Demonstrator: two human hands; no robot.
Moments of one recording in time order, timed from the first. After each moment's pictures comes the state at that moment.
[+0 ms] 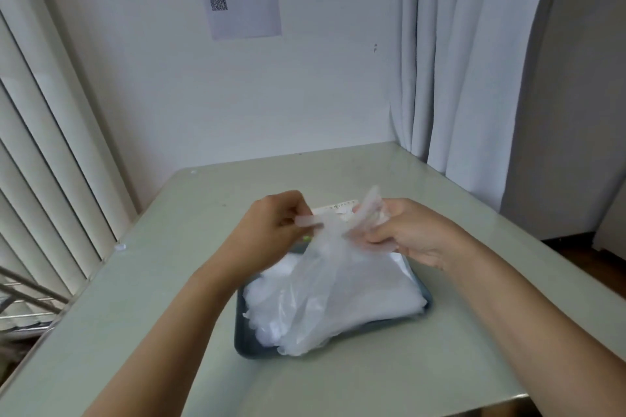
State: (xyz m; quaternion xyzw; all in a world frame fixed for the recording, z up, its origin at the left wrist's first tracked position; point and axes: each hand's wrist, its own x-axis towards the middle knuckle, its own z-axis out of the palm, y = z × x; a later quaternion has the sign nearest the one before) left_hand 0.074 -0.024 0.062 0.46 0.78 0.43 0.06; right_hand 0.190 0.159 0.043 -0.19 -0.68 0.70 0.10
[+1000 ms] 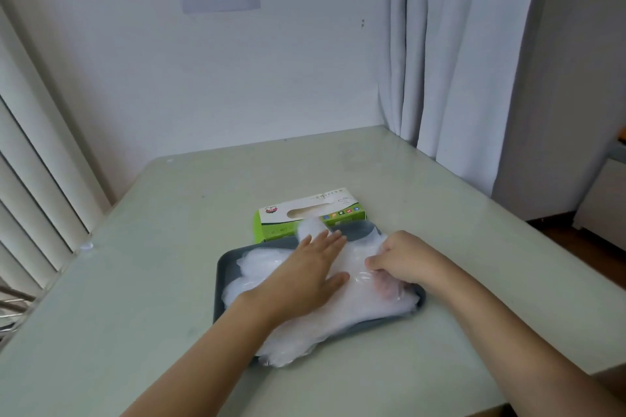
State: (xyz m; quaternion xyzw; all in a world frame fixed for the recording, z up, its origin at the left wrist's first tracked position) left_hand 0.070 0.036 -0.033 0.60 0.79 0.10 0.04; right_hand 0.187 0.178 -0.018 -0.37 -0.86 0.35 0.03
